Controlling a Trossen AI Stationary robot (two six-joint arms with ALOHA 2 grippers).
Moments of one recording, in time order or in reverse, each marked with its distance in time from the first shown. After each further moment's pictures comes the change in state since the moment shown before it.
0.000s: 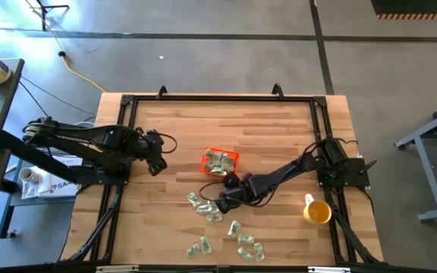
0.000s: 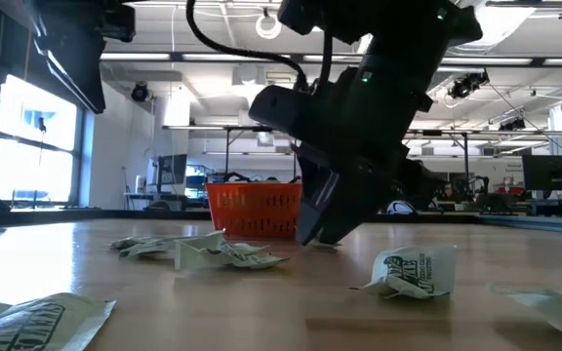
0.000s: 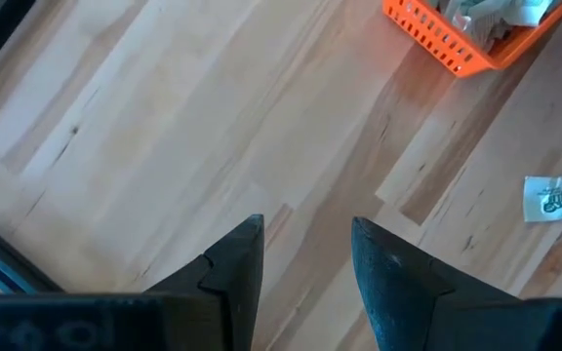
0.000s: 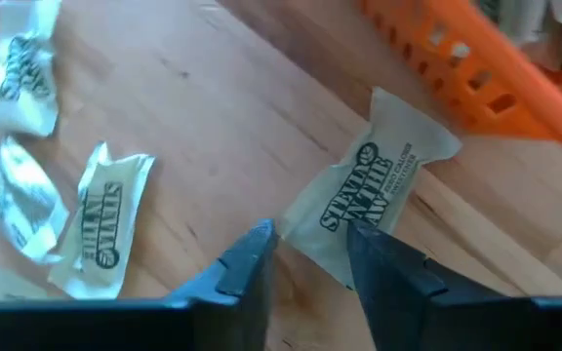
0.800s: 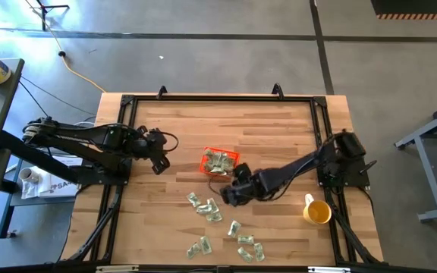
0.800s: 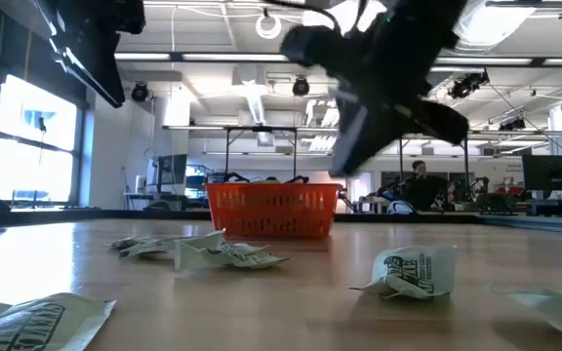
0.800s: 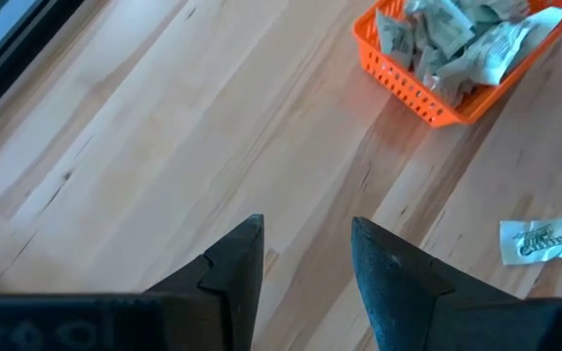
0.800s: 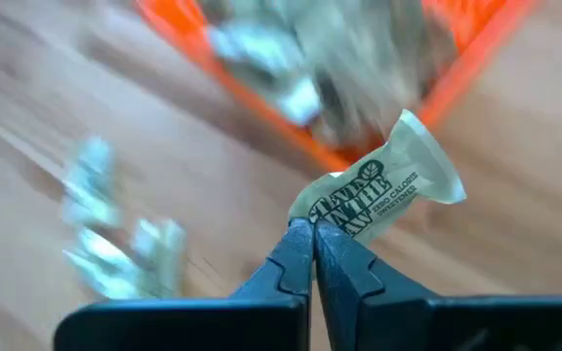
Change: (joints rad) left arm 0.000 0.000 0.001 0.102 -0.042 0.037; right arm 0.014 -0.215 -0.010 -0.147 0.134 0.223
